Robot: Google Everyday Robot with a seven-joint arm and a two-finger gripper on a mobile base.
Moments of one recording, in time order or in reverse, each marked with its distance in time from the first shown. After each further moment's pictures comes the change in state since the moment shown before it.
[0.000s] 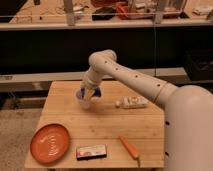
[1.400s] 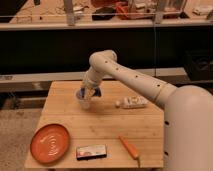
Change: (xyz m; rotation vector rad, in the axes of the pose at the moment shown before) arm 0.002 -0.001 0.002 -0.002 -0.008 -0.022
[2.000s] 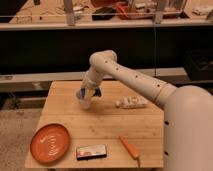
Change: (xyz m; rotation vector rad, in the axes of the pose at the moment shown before) arm 0.000 0.000 0.000 -0.002 -0.002 -0.009
